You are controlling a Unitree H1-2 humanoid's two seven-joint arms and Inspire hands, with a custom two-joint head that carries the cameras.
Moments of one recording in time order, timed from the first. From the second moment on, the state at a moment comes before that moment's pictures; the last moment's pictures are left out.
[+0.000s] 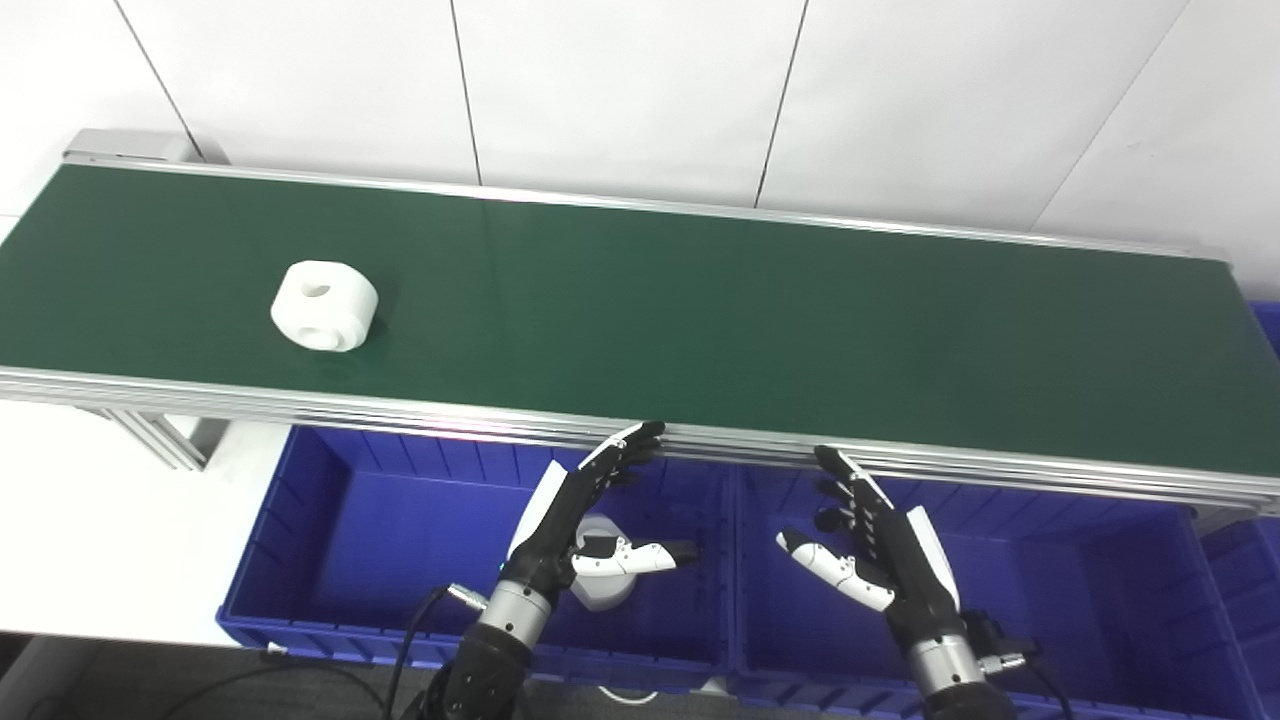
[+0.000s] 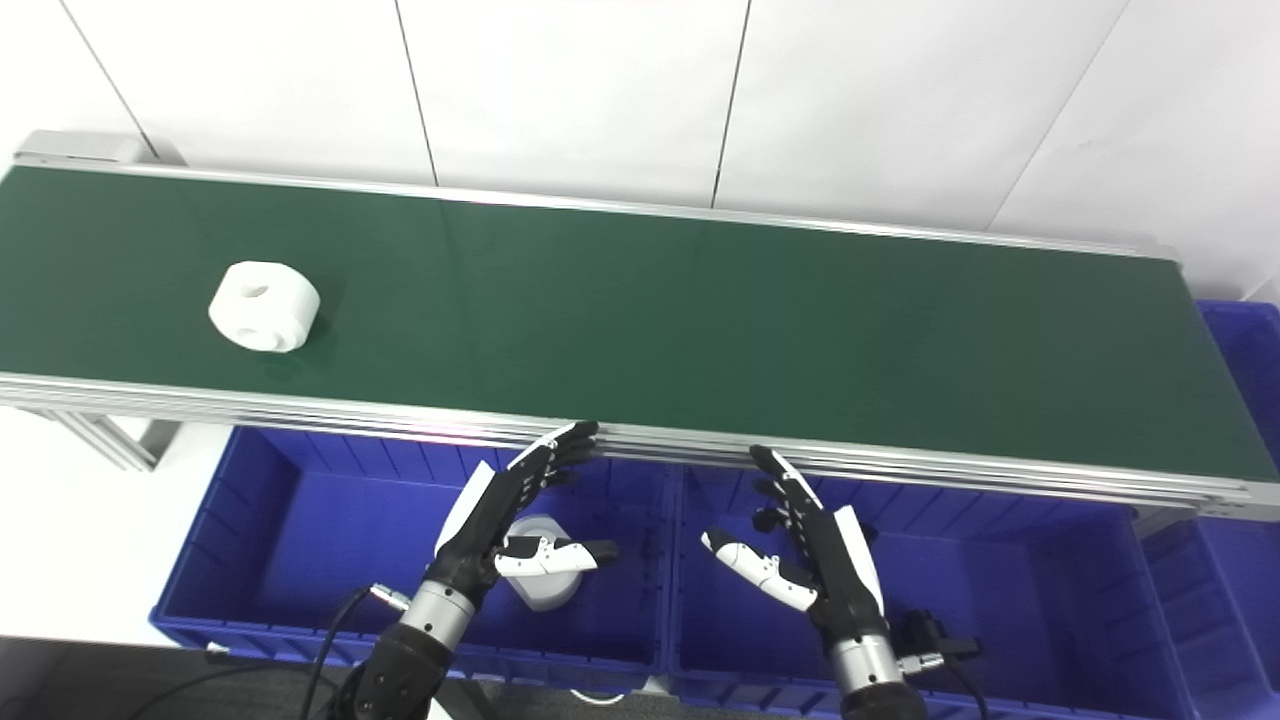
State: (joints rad) left arm -0.04 -0.07 -0.36 0.39 0.29 -0.33 -0.04; right arm 0.24 -0.14 0.04 0.07 -0.14 -0.16 0.00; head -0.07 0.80
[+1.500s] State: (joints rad) left arm -0.18 0.13 -0.29 0.07 0.22 -0.40 -0.11; right arm 0.21 -0.12 0.04 0.26 -0.11 -0.30 0.01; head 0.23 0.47
